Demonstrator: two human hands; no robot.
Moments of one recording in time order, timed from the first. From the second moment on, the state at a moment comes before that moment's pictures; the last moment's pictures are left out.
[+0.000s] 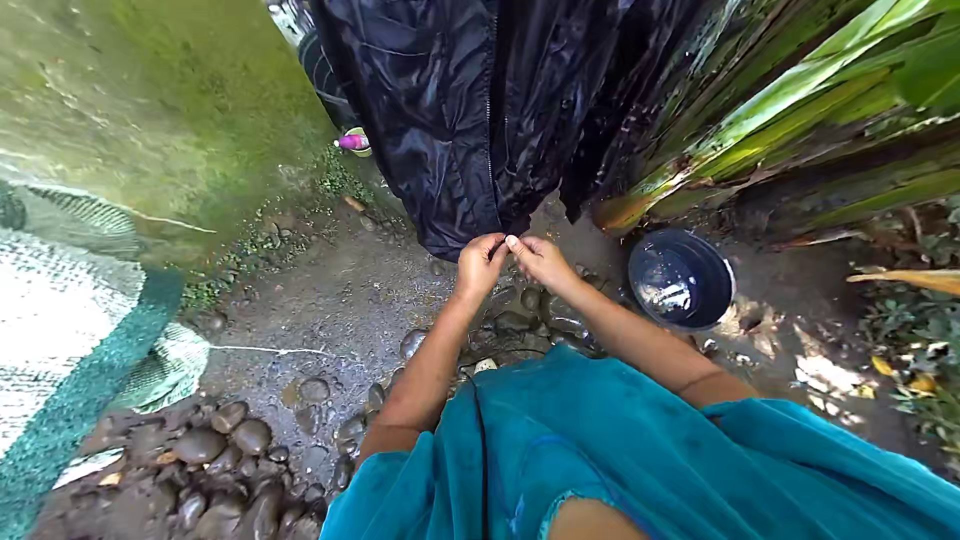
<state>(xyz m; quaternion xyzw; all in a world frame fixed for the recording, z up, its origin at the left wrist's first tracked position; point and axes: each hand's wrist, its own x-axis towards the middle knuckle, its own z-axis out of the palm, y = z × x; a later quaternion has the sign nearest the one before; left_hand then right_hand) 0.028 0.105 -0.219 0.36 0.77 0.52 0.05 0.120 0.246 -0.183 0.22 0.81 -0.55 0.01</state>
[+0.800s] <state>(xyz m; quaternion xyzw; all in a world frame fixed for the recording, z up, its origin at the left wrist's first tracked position) 0.025 0.124 -0.220 0.42 0.83 0.35 0.12 0.136 0.276 -0.243 0.18 0.59 -0.78 0.08</state>
